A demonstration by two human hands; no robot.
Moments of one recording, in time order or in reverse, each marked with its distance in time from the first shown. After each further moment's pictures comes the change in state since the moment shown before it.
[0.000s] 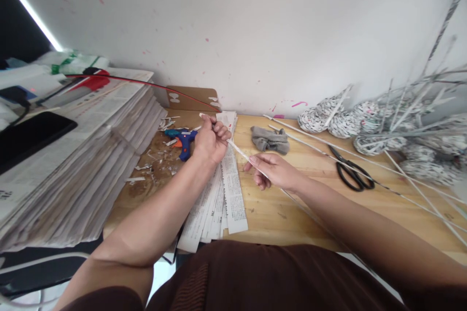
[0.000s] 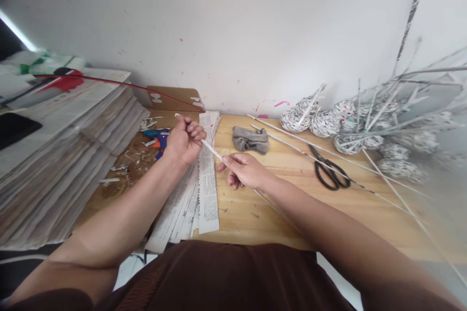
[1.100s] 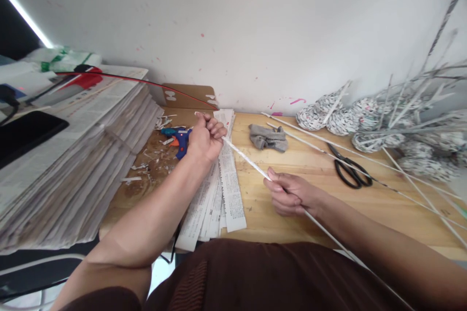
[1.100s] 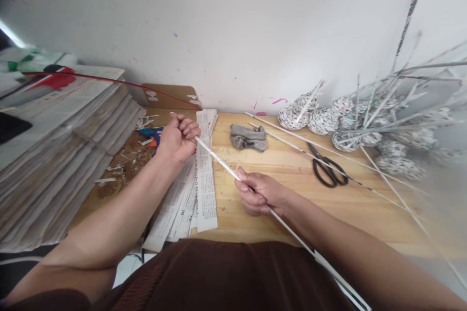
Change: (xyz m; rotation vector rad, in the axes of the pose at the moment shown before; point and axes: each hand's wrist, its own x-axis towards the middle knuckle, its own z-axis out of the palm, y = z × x) left_hand -0.001 0.009 0.003 -0.062 0.014 -0.053; right_hand -0.047 0.025 -0.007 0.276 -0.278 0.127
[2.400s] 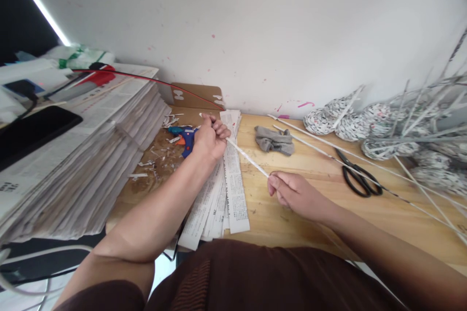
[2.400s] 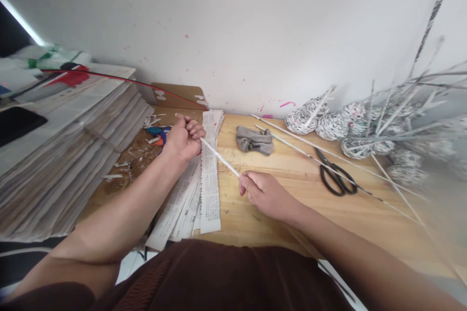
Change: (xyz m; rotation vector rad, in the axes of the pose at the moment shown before) left_hand 0.006 -0.001 -0.002 0.027 0.106 0.026; right_hand -0.002 -0.007 0.002 -0.623 0.348 -0.186
